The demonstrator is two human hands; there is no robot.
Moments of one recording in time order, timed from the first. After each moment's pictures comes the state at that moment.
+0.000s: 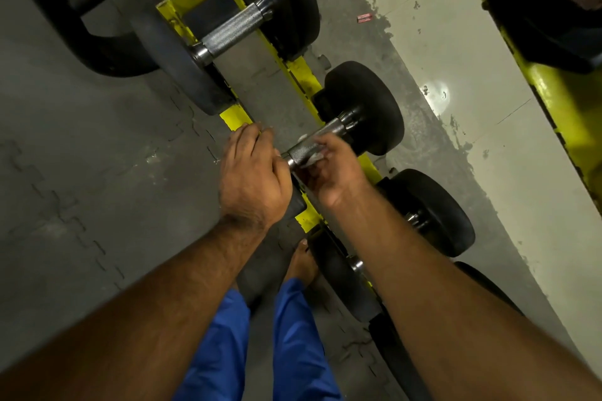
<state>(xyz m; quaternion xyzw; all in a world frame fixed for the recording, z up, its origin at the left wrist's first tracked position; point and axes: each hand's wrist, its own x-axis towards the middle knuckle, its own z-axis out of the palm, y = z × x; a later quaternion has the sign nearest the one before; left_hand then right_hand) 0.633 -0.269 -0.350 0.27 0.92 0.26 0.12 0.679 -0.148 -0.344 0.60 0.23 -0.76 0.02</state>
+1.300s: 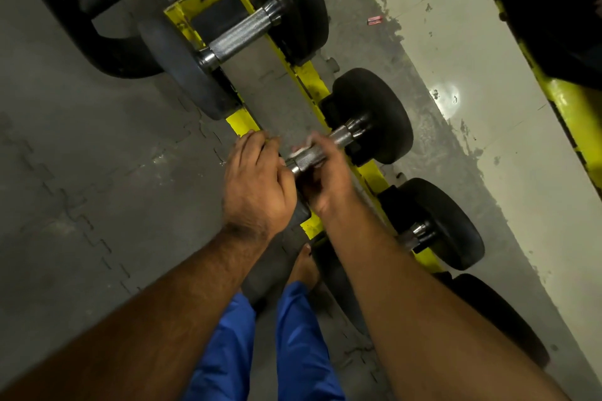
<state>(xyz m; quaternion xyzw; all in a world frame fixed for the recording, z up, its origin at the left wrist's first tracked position) 0.633 -0.269 -0.347 0.28 0.92 0.27 0.11 0.672 -0.156 -0.379 0.53 0.14 -0.84 -0.05</state>
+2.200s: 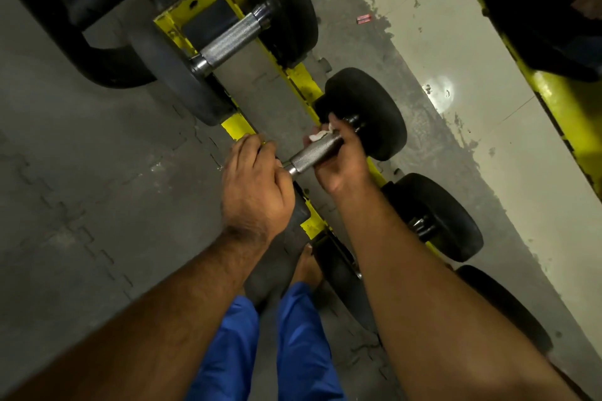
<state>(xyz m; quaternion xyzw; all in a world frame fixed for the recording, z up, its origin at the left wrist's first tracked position) 0.631 -0.270 -0.350 0.28 0.92 0.25 0.13 0.665 -0.129 -0.376 0.54 0.12 -0.83 -0.11</state>
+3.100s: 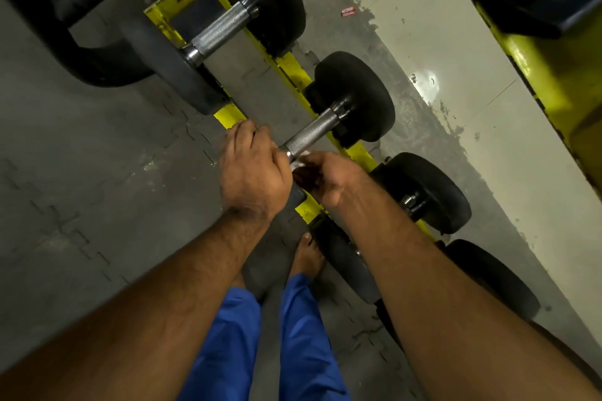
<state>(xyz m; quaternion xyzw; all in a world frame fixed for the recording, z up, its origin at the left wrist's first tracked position) 0.632 -0.270 -0.346 0.28 0.92 0.22 0.14 0.697 -0.157 -0.355 0.62 0.25 -0.74 0.08</state>
